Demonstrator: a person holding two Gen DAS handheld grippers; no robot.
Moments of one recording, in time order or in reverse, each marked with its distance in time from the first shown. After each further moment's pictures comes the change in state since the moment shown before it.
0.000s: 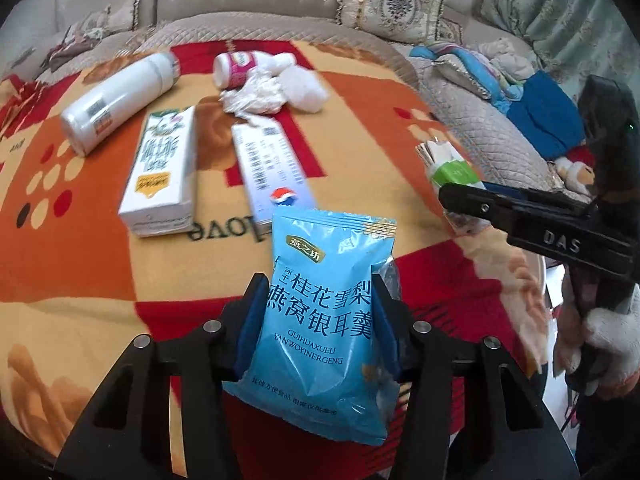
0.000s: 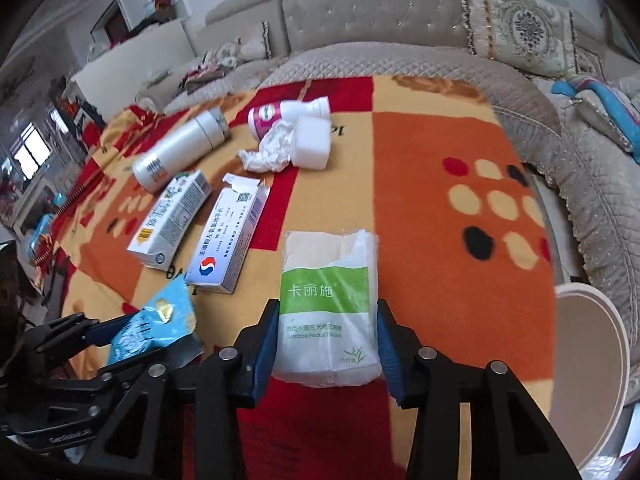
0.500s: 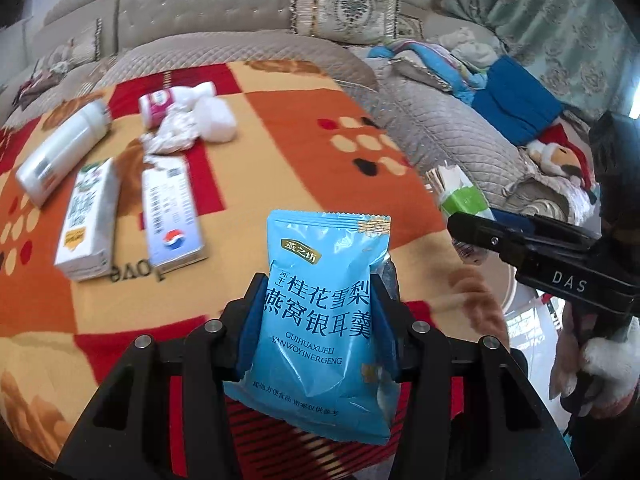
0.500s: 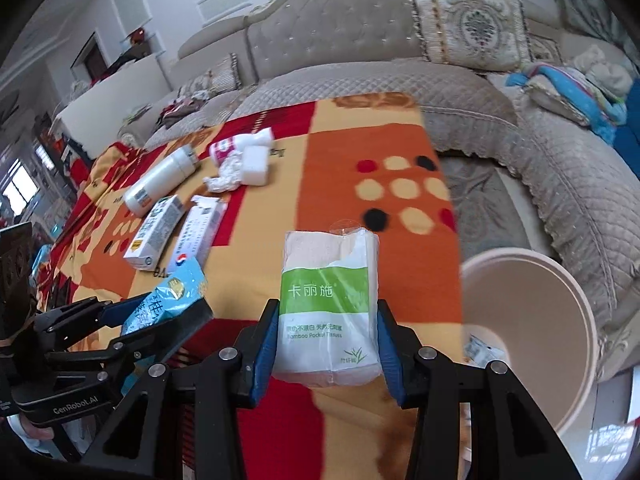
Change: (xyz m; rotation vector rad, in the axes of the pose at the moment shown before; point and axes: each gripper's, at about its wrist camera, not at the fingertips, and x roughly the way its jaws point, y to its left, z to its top) left arm 0.003 -0.080 0.016 0.106 -0.029 -0.055; right arm -0.061 -0.060 -0.036 0.105 -0.075 -0.057
